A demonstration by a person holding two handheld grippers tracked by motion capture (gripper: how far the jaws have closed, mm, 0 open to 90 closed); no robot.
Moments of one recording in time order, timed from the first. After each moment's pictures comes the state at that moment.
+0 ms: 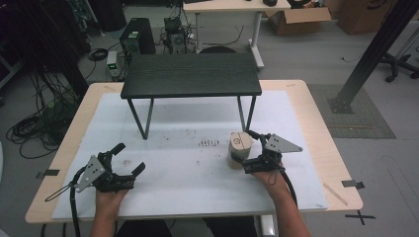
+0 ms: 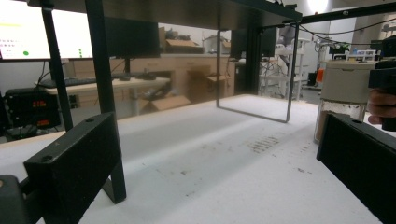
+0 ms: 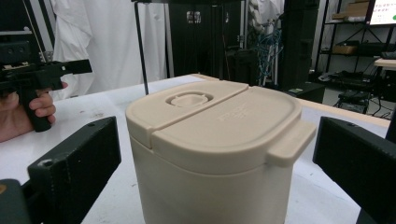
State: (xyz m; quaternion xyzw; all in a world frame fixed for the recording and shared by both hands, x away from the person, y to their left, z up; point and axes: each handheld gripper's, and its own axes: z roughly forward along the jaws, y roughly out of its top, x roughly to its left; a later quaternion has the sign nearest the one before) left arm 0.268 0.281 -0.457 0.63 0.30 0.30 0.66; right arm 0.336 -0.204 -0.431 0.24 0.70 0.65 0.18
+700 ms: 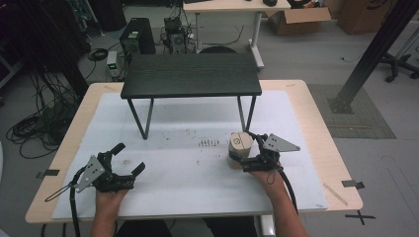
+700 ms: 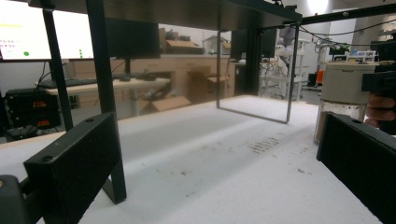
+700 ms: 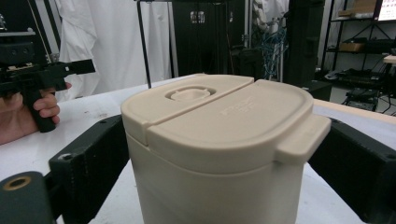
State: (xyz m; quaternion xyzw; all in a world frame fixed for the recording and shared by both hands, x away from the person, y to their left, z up) left arm 0.268 0.281 -0.457 0.62 0.30 0.30 0.66; right arm 0.339 -0.200 -0.435 0.24 0.70 0.65 0.16
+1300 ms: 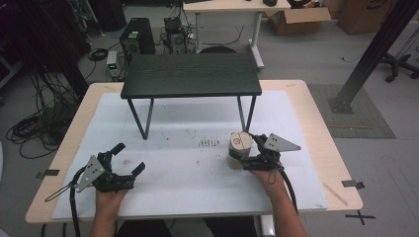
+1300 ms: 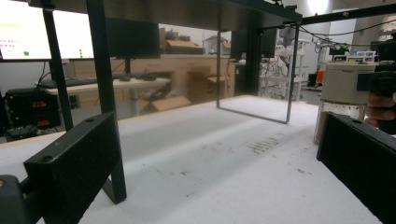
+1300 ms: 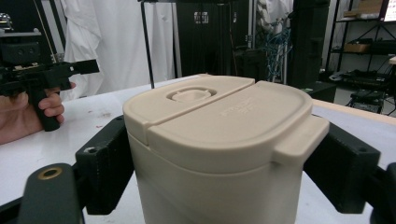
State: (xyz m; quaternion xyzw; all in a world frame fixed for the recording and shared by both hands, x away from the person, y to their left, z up) left arm 0.268 0.281 -0.457 0.62 0.30 0.30 0.66; right arm 0.340 -0.202 -0.435 0.23 0.70 0.66 0.16
